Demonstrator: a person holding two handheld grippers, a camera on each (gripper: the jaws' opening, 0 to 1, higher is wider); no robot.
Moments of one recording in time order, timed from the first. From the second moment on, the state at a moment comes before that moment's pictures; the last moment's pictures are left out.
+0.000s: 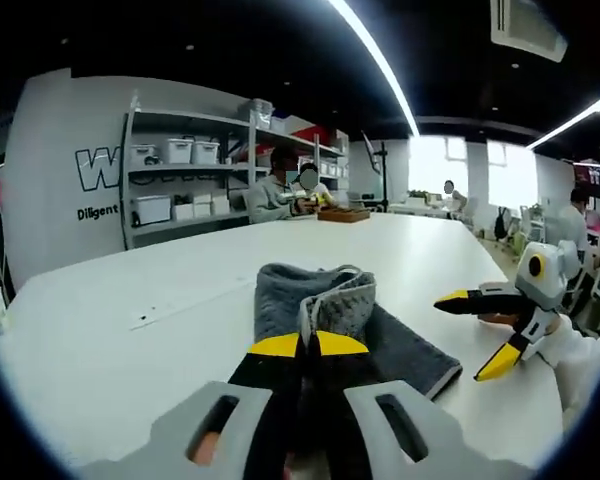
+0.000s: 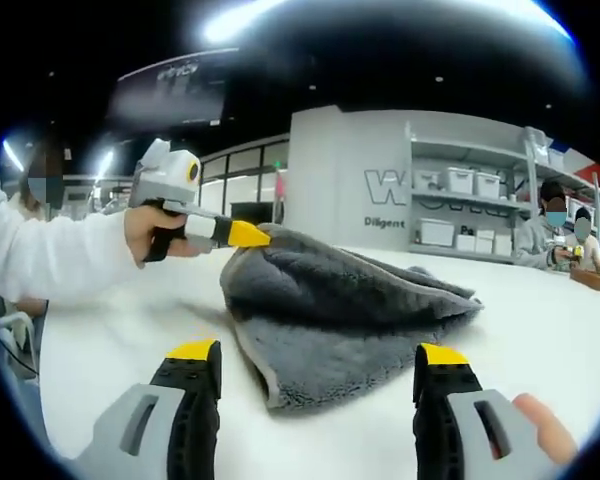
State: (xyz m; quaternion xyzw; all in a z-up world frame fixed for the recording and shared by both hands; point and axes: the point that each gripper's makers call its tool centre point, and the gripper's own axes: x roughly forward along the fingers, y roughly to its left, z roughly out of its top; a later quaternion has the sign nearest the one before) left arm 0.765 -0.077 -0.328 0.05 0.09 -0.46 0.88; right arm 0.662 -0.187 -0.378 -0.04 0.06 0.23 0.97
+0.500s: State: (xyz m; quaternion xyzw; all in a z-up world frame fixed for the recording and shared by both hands) left arm 0.785 -0.040 -0.324 0.04 0.09 -0.41 0.91; right arm 0.662 -0.186 -0.381 -0.05 0.06 0.23 0.97
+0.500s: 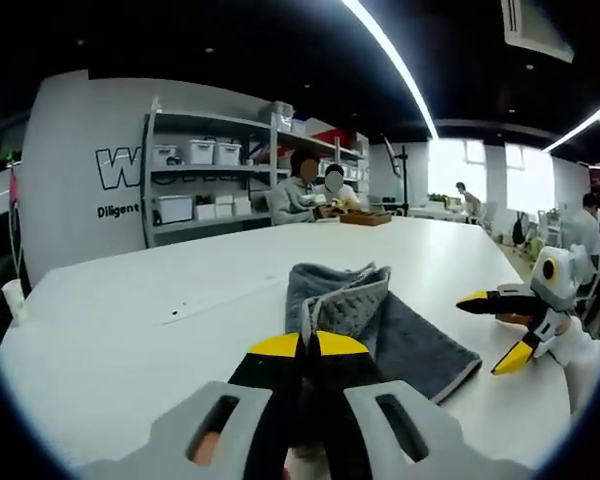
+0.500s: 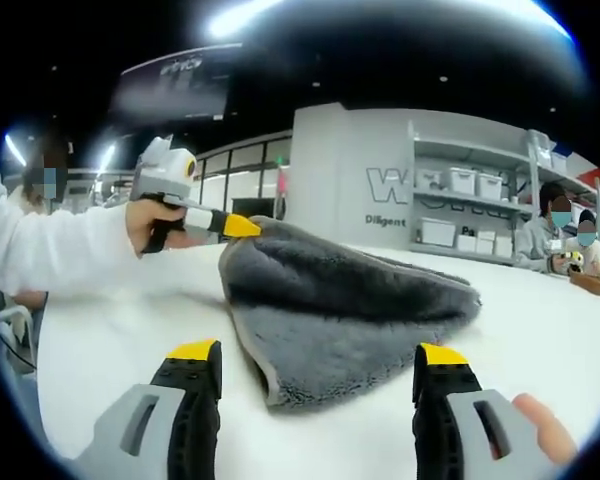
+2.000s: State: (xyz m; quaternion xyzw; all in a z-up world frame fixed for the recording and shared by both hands) left arm 0.823 0.058 -0.373 0.07 0.12 -0.29 0.95; right arm 0.660 -0.185 -0.387 -0.06 0.07 0.23 0.97
